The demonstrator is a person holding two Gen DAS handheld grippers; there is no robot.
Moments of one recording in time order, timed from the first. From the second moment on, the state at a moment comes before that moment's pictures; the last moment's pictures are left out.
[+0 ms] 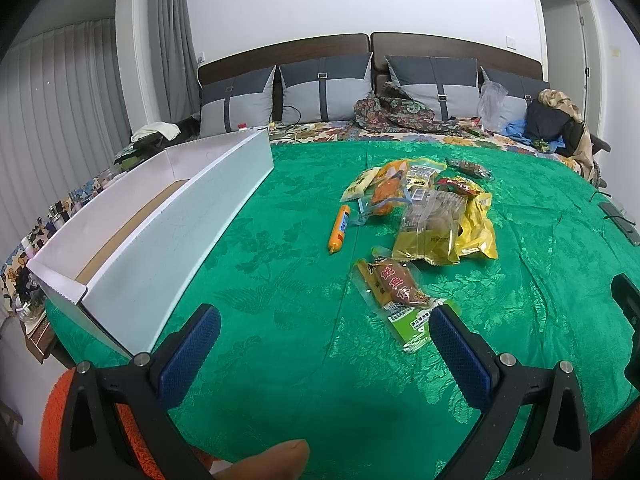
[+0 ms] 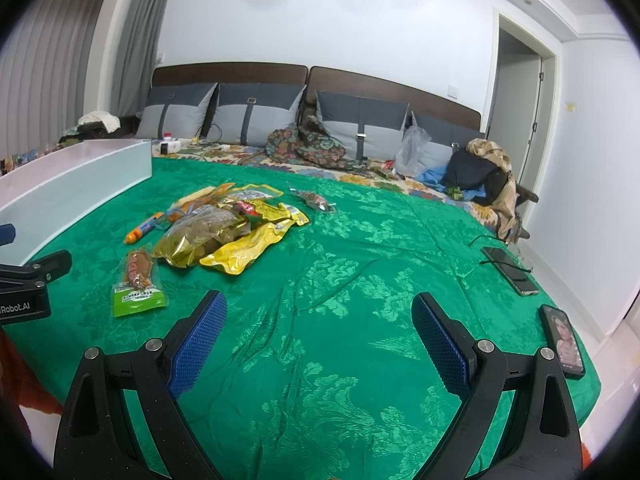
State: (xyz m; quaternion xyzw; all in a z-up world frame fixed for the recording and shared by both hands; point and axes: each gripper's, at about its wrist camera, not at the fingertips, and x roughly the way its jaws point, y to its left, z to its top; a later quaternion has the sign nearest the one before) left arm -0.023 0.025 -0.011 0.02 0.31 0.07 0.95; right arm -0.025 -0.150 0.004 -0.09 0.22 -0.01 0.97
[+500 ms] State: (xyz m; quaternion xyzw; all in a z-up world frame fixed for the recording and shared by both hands) left arm -0.023 0.024 -0.012 0.02 0.31 0.07 0.95; right arm -0.024 -0.149 0.004 -0.09 0.22 -0.01 0.97
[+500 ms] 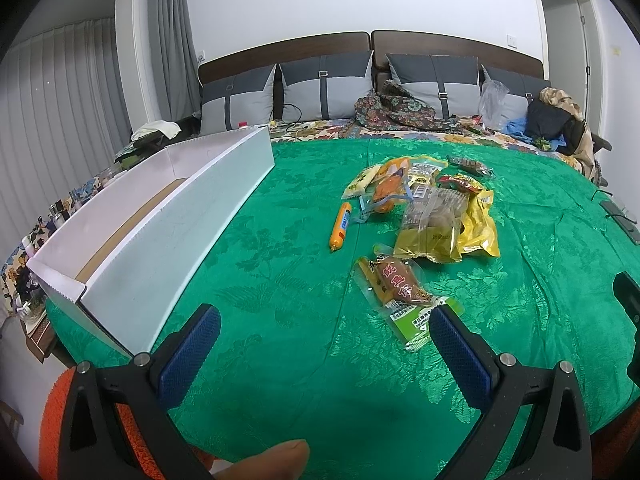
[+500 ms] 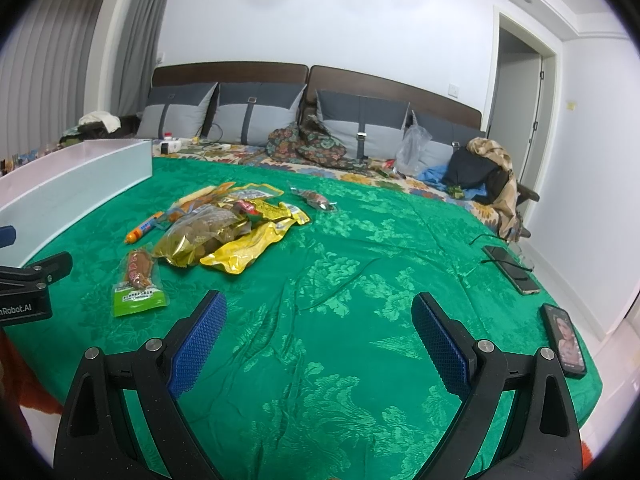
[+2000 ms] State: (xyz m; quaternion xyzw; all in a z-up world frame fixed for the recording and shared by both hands) left arm -0.022 0.023 -0.014 0.02 0.32 0.07 0.95; right arm -0.025 -0.150 0.004 -0.09 0.22 -0.01 0.97
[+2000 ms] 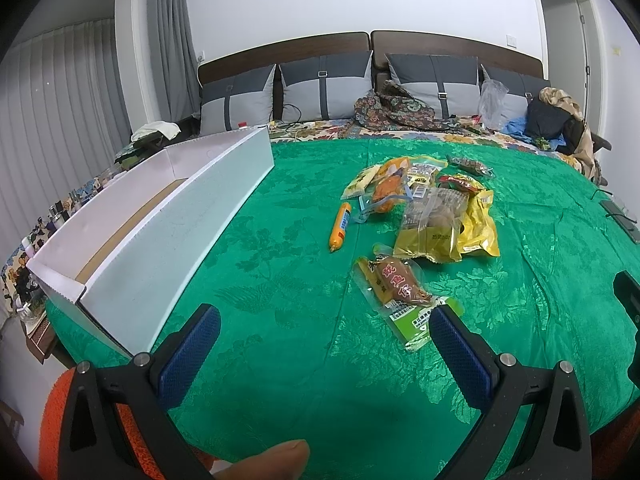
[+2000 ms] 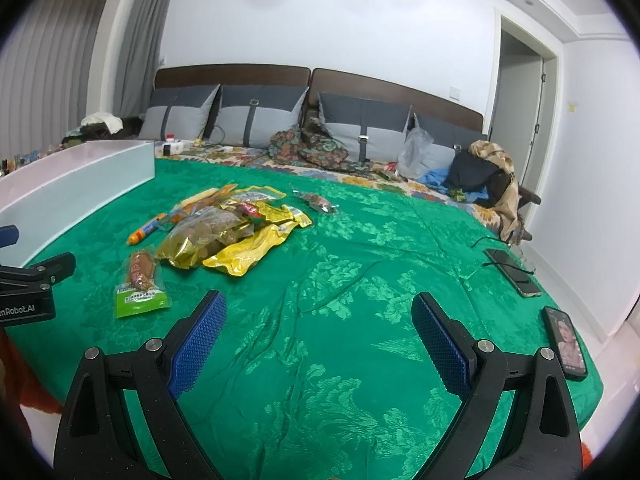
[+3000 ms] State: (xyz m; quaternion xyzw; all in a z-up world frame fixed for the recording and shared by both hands) left arm 0.012 0.021 -0.049 0.00 0.42 0.00 0.91; right arm -0.022 -0.150 -0.001 -0.08 0.23 0.00 0.97
